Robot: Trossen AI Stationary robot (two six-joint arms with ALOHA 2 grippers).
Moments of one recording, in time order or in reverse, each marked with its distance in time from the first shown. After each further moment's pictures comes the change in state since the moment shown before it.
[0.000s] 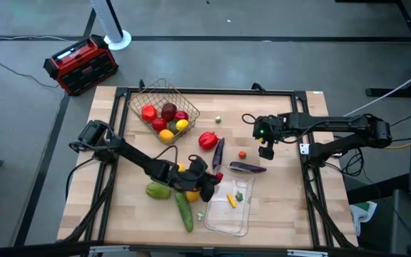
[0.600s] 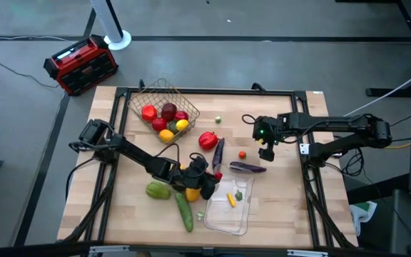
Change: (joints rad) left arm 0.026 0.000 -0.001 -0.048 0.069 -0.039; right arm 0.000 0.000 0.000 0.002 -0.071 -0.003
